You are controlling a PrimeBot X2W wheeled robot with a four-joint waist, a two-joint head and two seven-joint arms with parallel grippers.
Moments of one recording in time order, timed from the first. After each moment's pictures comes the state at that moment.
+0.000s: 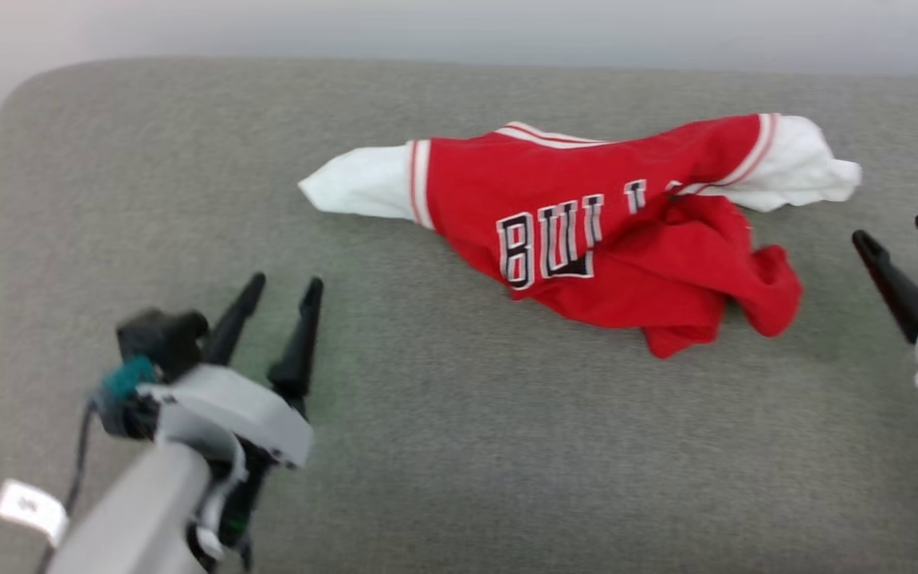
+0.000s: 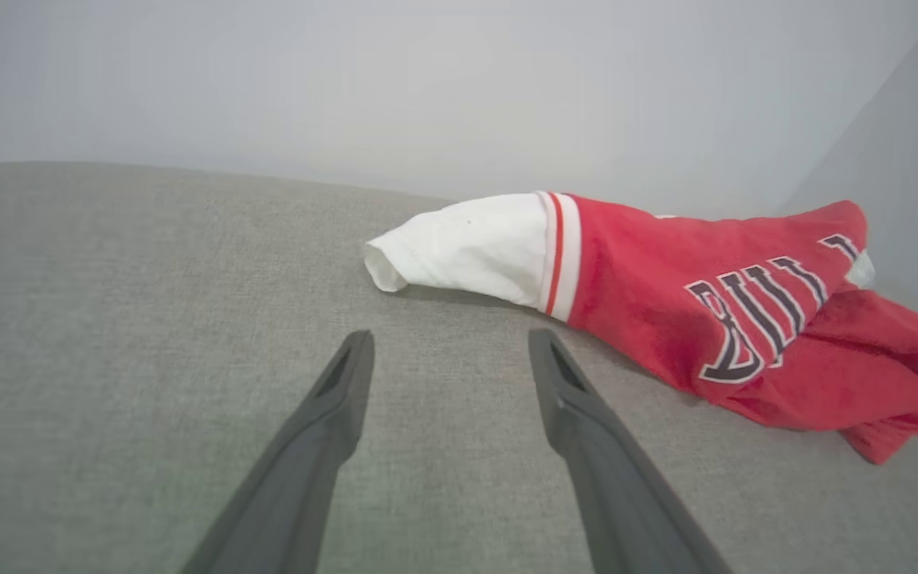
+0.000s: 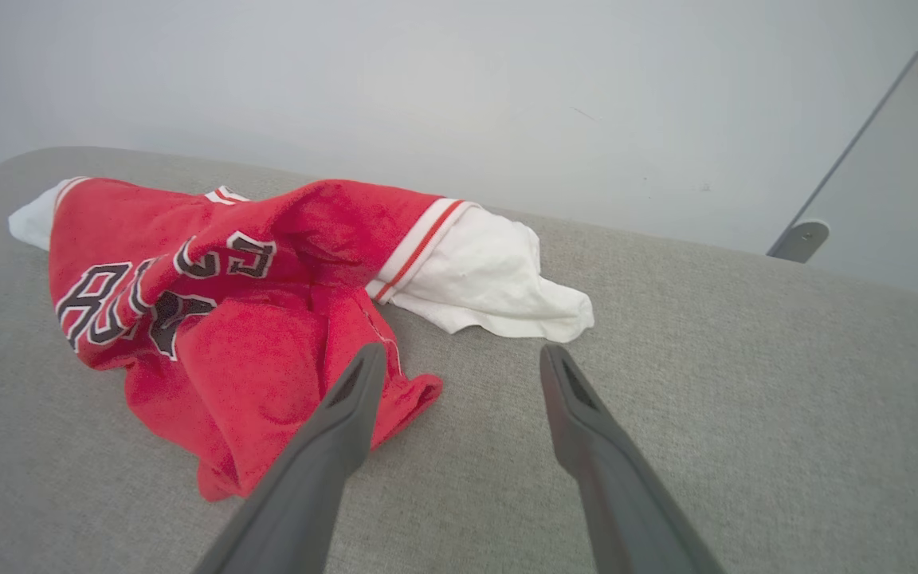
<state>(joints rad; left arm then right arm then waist) -0.49 0.50 -0.59 0.31 -0.87 0.07 -0.24 -0.39 -0.55 0.12 0.04 0.62 0.13 0.37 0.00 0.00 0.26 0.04</state>
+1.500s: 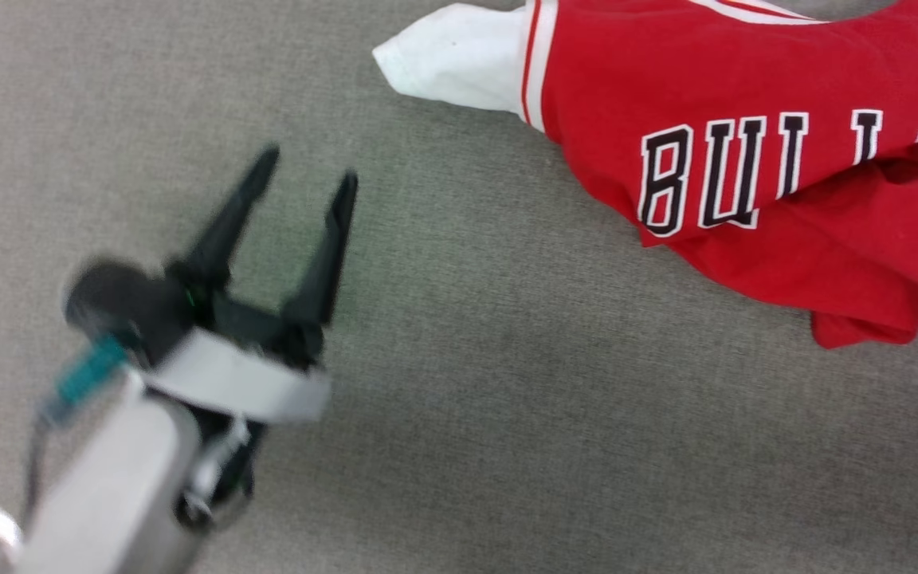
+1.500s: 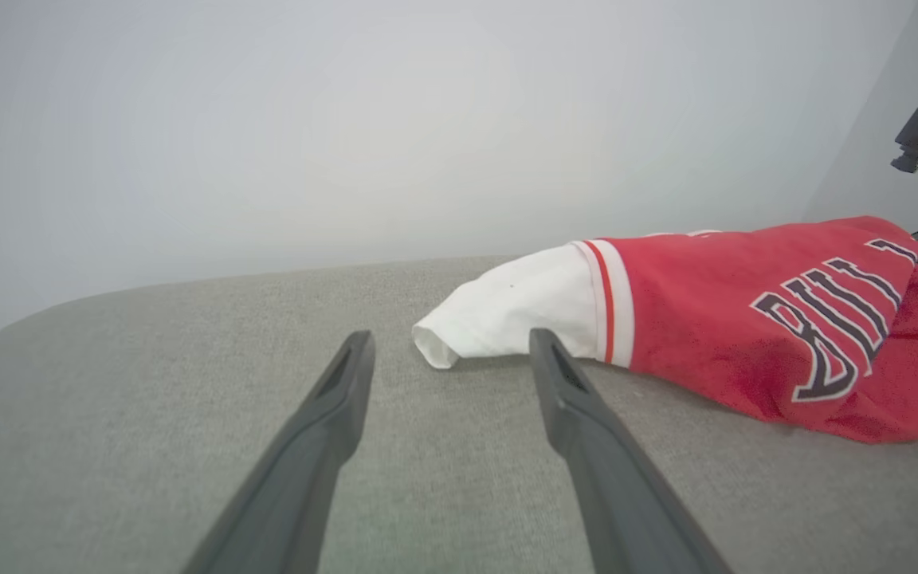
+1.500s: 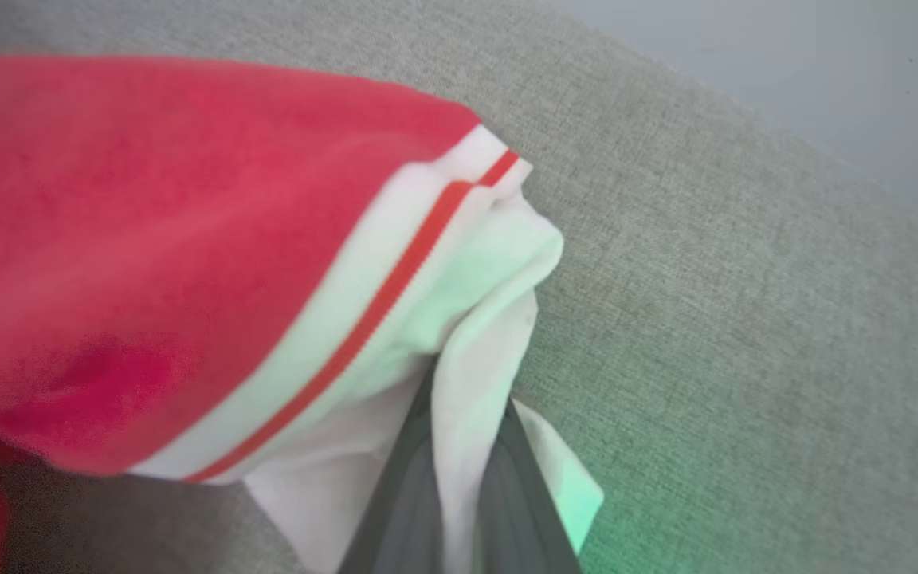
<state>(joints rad) -0.45 0.45 -0.41 -0.10 -0.52 0.07 -0.20 -1.09 -0.87 0.66 0.44 0.90 0.13 0.65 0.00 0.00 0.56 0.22</state>
